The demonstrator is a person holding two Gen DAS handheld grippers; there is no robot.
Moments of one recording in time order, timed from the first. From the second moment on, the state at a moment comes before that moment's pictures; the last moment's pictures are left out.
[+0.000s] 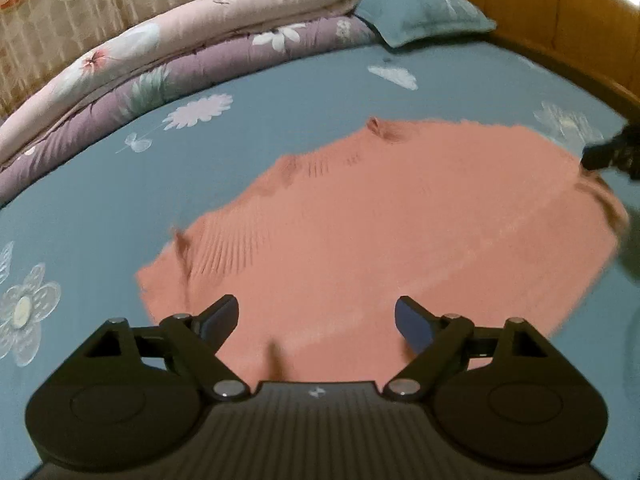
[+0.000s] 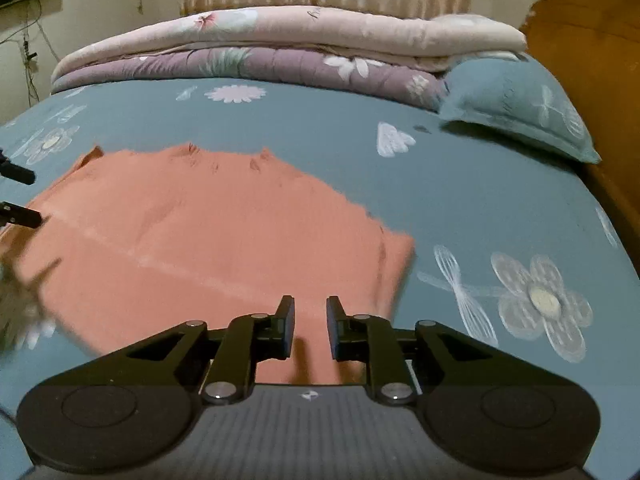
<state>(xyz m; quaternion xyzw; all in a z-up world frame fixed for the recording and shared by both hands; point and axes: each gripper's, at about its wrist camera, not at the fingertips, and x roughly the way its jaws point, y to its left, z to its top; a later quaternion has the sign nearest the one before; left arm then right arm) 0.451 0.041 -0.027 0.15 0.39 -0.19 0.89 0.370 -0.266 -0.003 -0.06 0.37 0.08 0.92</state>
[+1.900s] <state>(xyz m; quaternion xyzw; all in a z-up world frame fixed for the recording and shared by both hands) 0.369 0.035 -0.048 0.28 0.35 -0.21 0.87 0.304 -0.223 -0.011 -0.11 0.38 0.11 0.91</state>
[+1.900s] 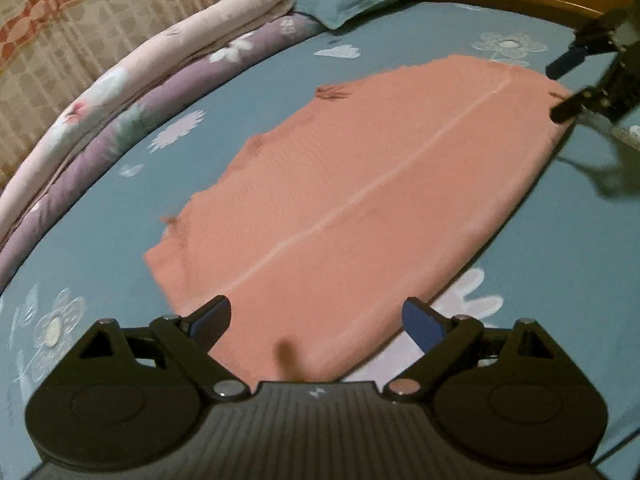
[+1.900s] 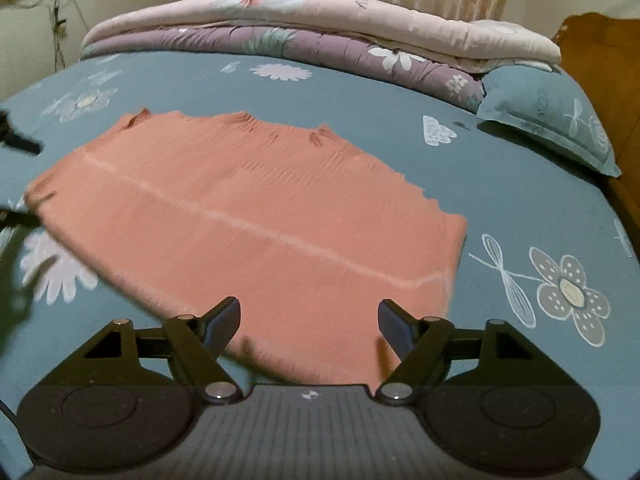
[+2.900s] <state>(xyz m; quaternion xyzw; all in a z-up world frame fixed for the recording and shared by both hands) 0.321 -0.059 -0.119 0.64 0.15 -0.22 0.72 0.300 -0.119 -0.081 -0.54 0.24 0.13 0.80</state>
